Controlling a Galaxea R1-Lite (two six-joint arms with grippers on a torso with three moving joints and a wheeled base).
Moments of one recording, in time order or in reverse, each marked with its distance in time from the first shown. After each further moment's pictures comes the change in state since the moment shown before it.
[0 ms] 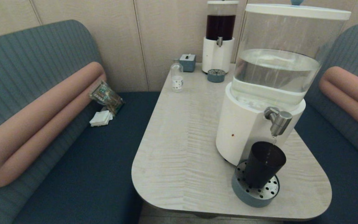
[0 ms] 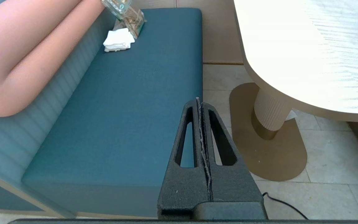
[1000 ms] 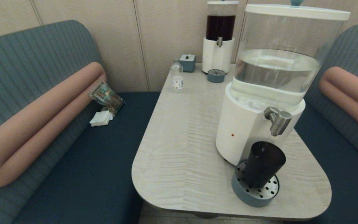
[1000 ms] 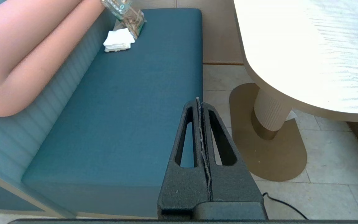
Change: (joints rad) left arm 0.000 0.000 0.000 0.000 0.000 0.000; right arm -0.045 -0.322 0.170 -0.037 0.003 -0.005
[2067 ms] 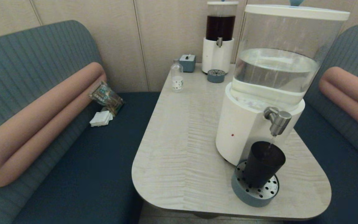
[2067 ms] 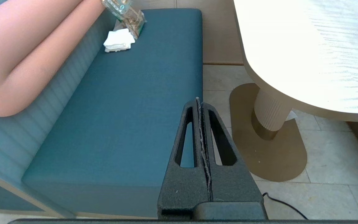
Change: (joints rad) left arm 0.000 0.000 0.000 0.000 0.000 0.000; right arm 0.009 -0.305 0.295 -0.095 -0.012 -0.032
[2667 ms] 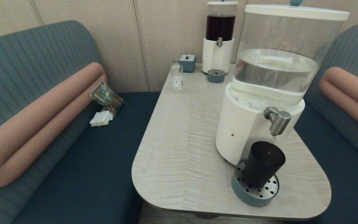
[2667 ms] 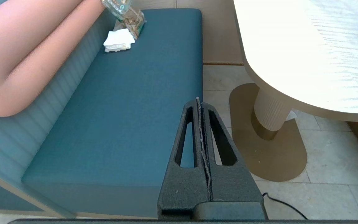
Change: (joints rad) left arm 0.000 0.000 0.000 0.000 0.000 0.000; right arm 0.008 -0.168 0.284 -0.280 -0.194 -0.022
